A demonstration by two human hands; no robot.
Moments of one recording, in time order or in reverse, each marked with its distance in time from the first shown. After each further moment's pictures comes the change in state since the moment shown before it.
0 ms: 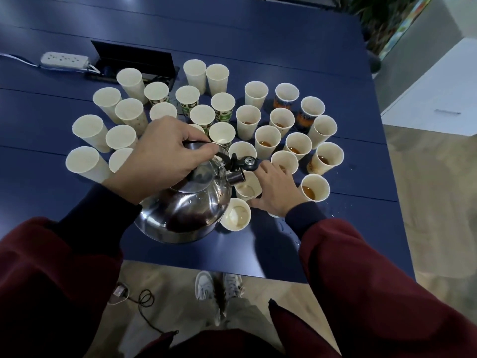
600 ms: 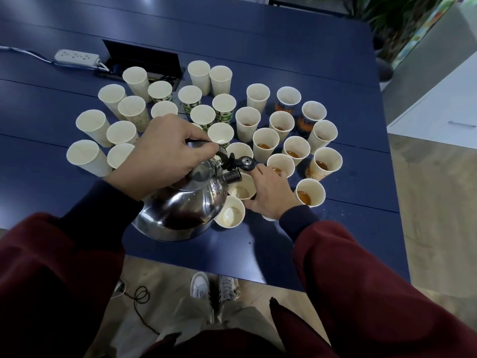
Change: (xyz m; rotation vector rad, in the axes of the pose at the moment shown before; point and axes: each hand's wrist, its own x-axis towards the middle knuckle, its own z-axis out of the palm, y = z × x) left_hand 0.000 0.019 0.022 0.134 0.084 0.000; right_hand -0.001 0.012 0.006 0.071 0.056 -0.054
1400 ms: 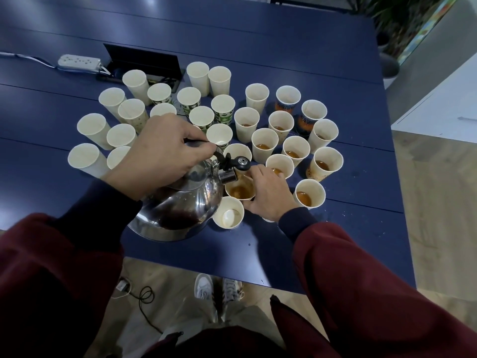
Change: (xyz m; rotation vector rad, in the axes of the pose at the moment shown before) left_hand 0.007 0.012 0.001 0.116 -0.001 0.010; right_hand -0.002 0.004 0.001 0.097 0.023 0.016
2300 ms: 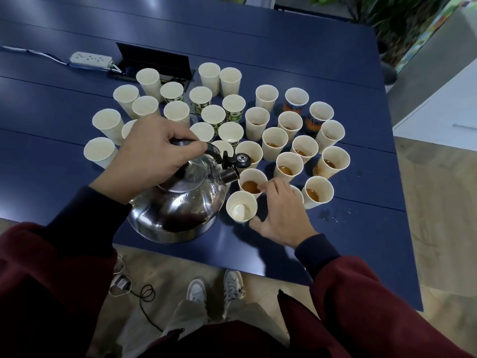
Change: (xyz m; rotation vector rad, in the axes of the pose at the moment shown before) left_hand -0.036 -0.029 -0.026 -0.222 0.055 -0.108; right_hand -0.055 -0.024 0.005 -0.065 0.148 -0.015
